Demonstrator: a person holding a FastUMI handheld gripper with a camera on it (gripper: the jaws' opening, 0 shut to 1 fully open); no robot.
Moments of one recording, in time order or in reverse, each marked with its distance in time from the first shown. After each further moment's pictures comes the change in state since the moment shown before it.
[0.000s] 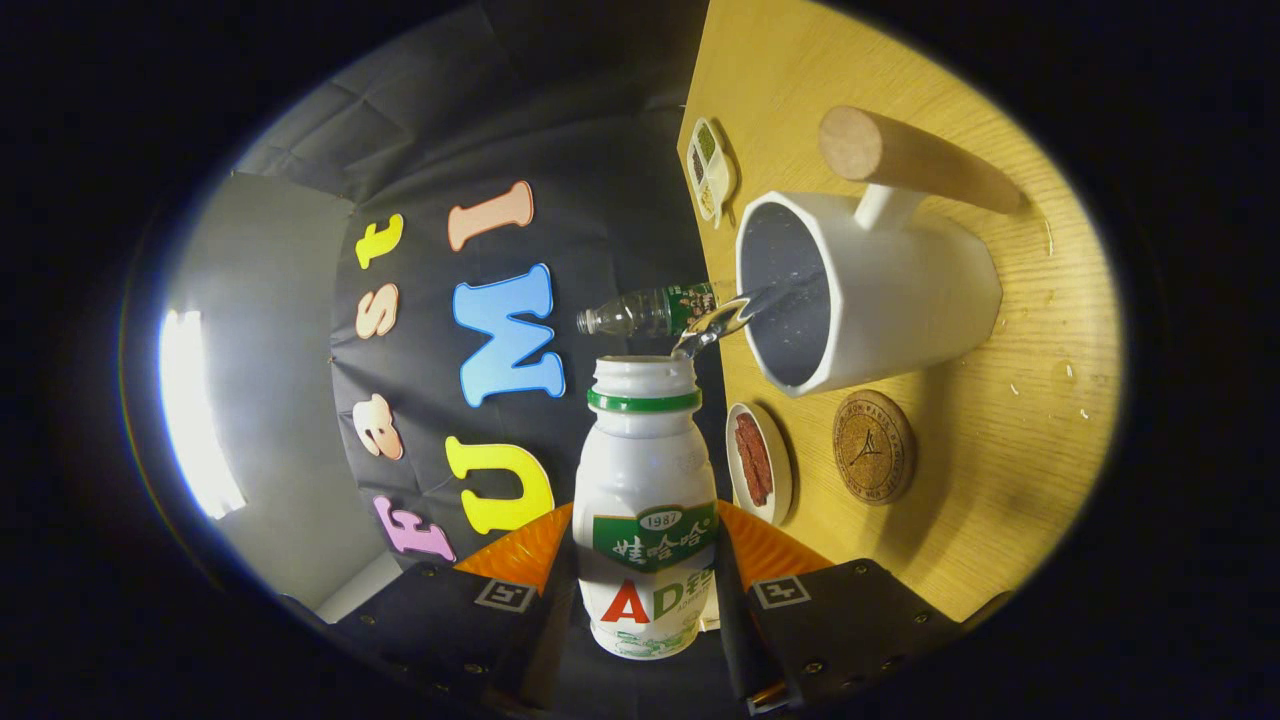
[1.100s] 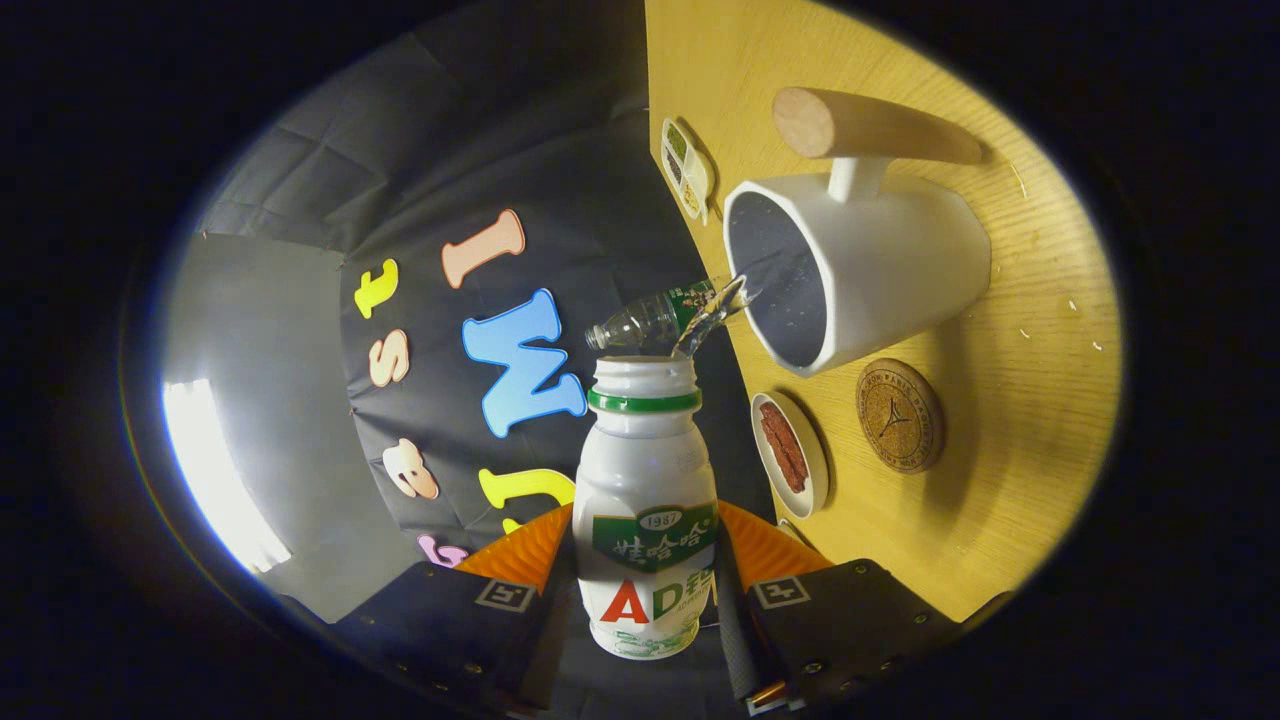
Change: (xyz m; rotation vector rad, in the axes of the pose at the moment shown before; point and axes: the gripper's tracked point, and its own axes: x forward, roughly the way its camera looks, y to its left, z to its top) arm -0.001 0.005 0.002 0.166 -0.033 0.055
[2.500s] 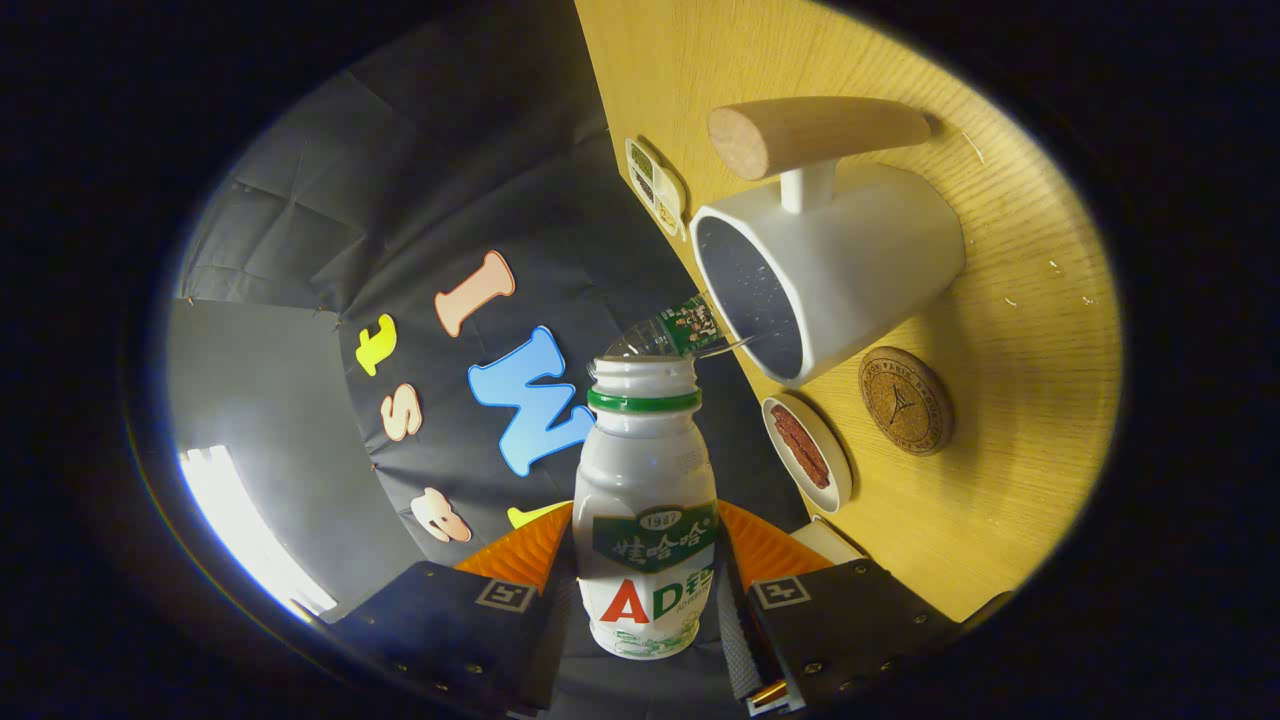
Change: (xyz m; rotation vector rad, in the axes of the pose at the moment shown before) arm 0.001 0.004 0.001 0.163 -0.083 0.035
